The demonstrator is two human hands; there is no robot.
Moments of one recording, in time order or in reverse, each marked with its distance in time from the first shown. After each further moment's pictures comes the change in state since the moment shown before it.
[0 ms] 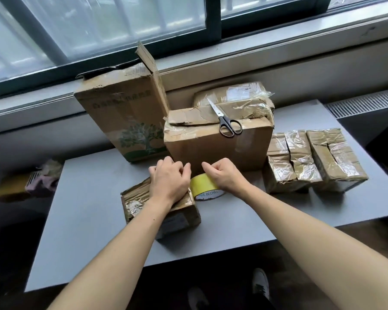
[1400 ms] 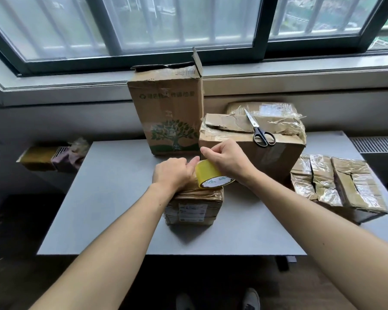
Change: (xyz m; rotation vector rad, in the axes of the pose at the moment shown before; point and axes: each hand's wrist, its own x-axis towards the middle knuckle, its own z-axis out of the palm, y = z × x) left_hand -0.007 -0.051 -0.048 0.120 -0.169 -0.091; right_hand -0.003 -0.103 0.023 -0.111 -0.070 -0.214
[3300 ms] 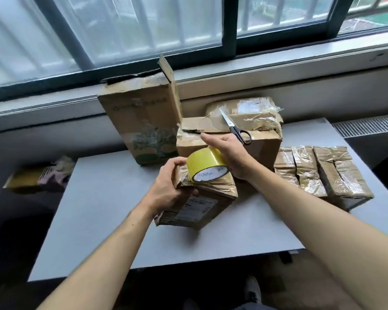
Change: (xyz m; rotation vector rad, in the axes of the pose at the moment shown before) left_hand -0.017 0.017 0.011 -0.874 -0.053 0.271; right_hand 0.007 0.040 -0.052 0.679 -0.053 0.072
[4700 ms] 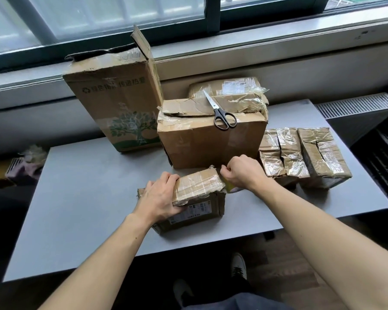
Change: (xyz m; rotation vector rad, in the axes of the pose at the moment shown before) left_hand -0.015 -0.046 0.043 0.818 -0.228 0.072; right_hand -0.043 0.081 -0.063 -1.441 0.129 0.163
